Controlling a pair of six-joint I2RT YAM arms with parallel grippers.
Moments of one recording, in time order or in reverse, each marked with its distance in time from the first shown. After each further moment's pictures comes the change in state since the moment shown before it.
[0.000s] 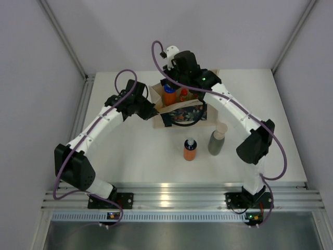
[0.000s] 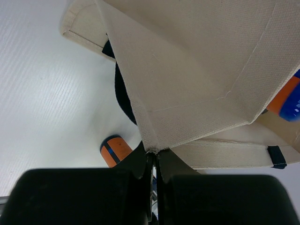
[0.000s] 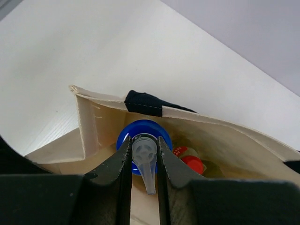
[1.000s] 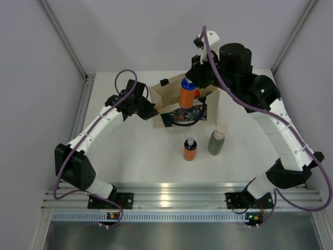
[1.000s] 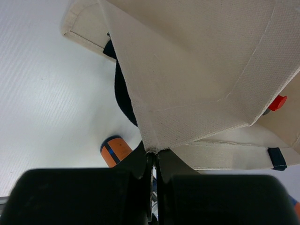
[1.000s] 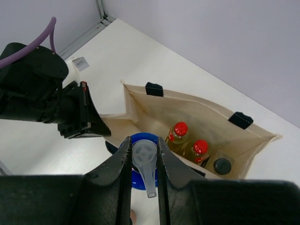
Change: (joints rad) left arm 0.001 0.004 0.000 0.000 -0.002 -0.001; right arm 0.035 -0.385 0.034 -0.201 -0.018 0.029
